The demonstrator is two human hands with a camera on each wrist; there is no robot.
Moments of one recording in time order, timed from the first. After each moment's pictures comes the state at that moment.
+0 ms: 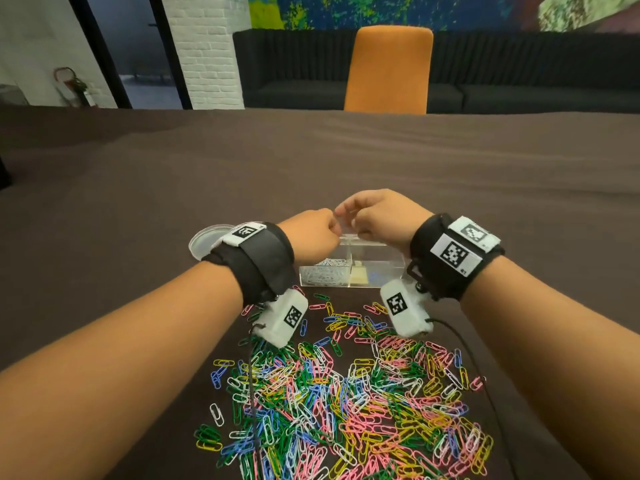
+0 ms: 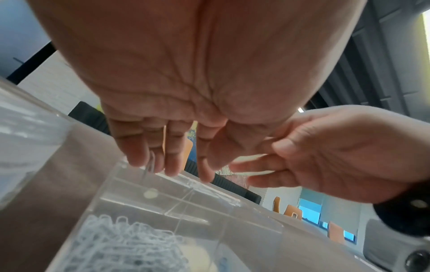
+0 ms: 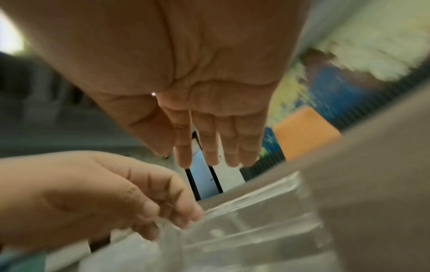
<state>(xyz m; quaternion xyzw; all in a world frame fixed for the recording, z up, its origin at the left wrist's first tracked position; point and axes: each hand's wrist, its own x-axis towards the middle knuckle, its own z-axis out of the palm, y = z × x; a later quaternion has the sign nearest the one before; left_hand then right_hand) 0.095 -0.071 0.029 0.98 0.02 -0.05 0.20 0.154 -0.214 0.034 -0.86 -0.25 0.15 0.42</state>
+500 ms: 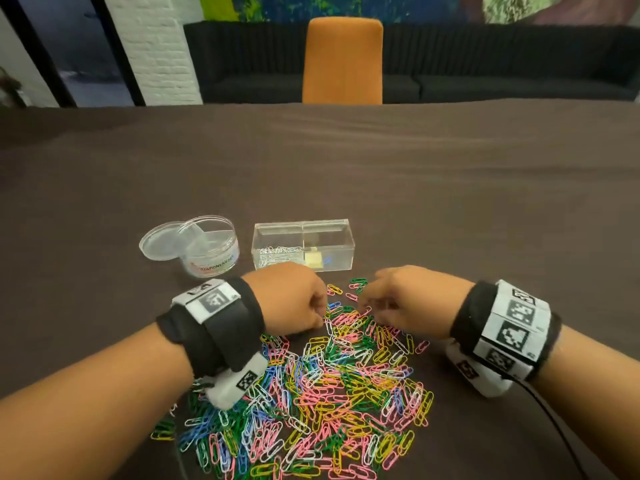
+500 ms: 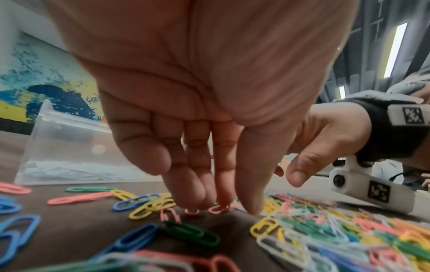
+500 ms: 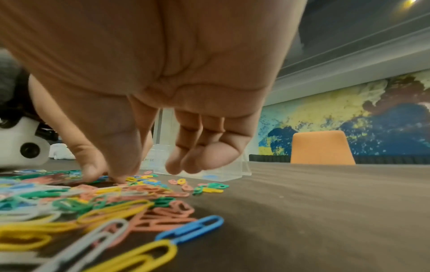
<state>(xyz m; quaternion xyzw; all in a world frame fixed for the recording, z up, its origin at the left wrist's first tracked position) 0.028 -0.122 -0.006 0.98 -0.14 -0.14 0.08 0.071 -0.342 -0.003 -0.91 -0.39 0.16 0.06</state>
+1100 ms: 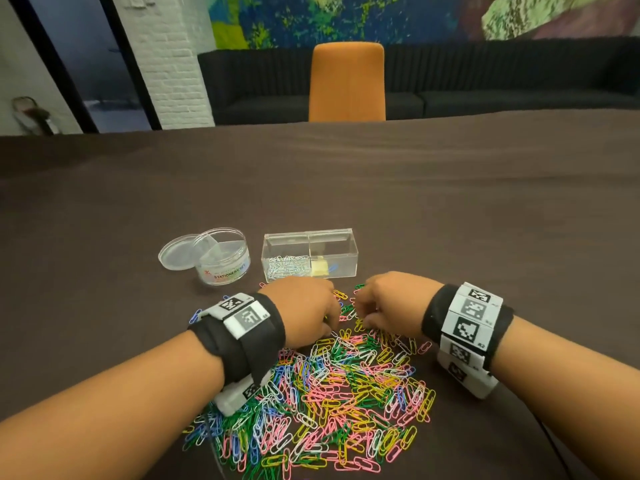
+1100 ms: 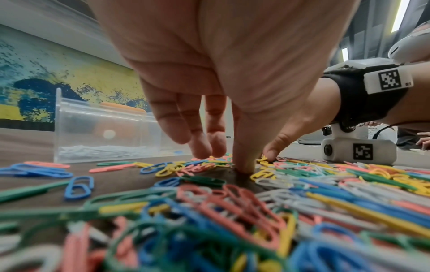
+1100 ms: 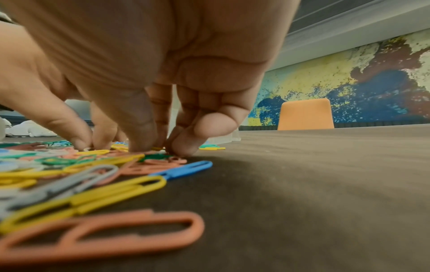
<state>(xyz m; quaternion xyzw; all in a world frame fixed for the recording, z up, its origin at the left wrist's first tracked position) 0.019 -0.135 -0.014 0.97 -0.20 -0.12 -0.02 0.073 -0.320 -0.017 -0.91 -0.38 0.15 0.01</state>
